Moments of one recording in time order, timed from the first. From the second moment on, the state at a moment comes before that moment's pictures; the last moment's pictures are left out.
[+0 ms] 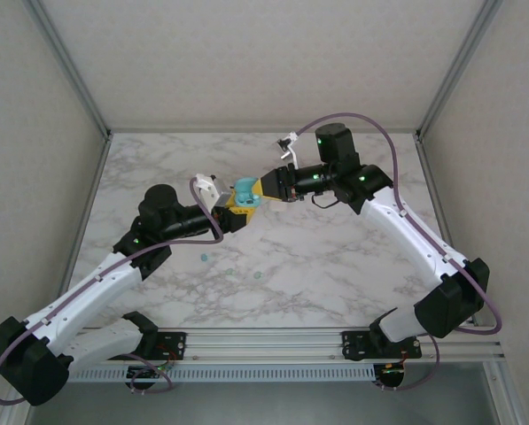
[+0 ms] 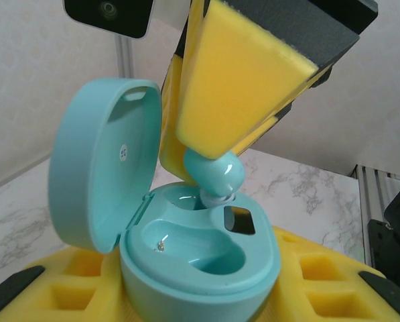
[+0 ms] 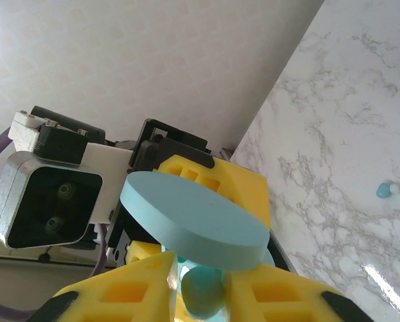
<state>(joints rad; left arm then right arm) -0.61 1.01 0.80 0.12 0.57 0.00 0.58 1.45 1.44 -0.52 -0.99 0.63</state>
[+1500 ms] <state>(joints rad) -0.61 1.00 0.80 0.13 0.55 0.00 0.59 1.41 1.53 -0.68 -0.83 0.59</state>
